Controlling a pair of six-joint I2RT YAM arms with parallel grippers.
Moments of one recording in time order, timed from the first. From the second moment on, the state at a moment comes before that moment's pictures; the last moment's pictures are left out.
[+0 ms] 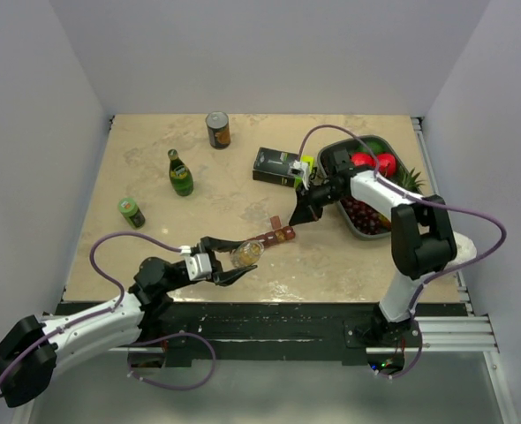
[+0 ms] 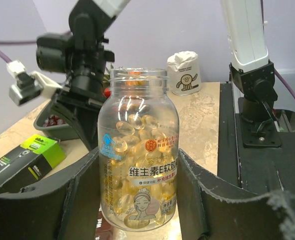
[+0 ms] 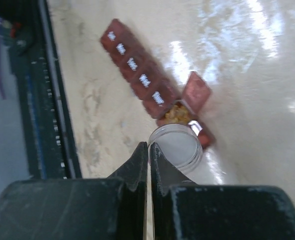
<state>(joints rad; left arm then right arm) -0.83 0.74 0.10 0.94 0.46 0.07 0.31 1.76 1.21 -0.63 -0.91 -0.49</state>
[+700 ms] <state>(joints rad) -0.83 0.73 0.12 0.87 0.44 0.09 0.38 1.86 0.89 -0.43 -1.26 -0.27</state>
